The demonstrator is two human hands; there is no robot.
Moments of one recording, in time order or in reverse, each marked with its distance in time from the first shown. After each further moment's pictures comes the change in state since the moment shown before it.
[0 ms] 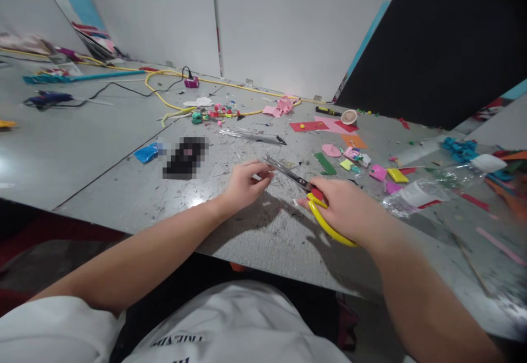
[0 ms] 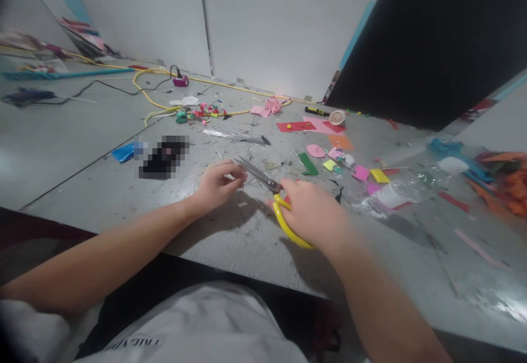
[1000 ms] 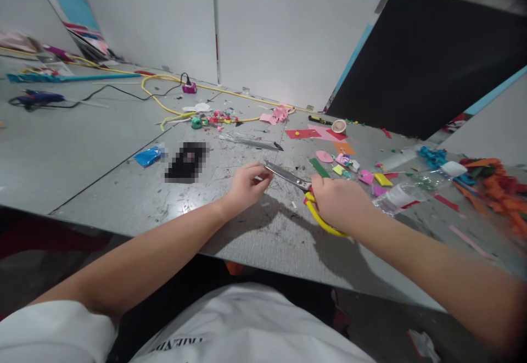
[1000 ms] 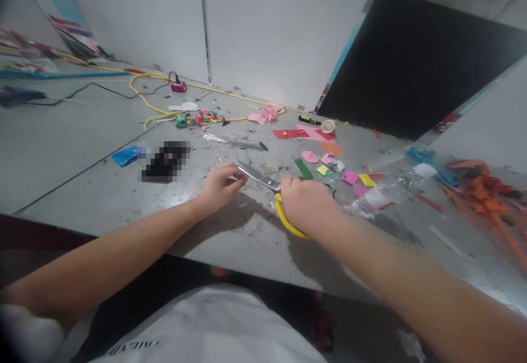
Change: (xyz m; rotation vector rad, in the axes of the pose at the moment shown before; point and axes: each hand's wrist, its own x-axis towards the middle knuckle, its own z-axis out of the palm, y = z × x) left_hand 0.003 -0.005 -0.001 -0.054 0.052 0.076; right_hand 0.005 -0.015 -0.003 -0.523 0.021 -0.050
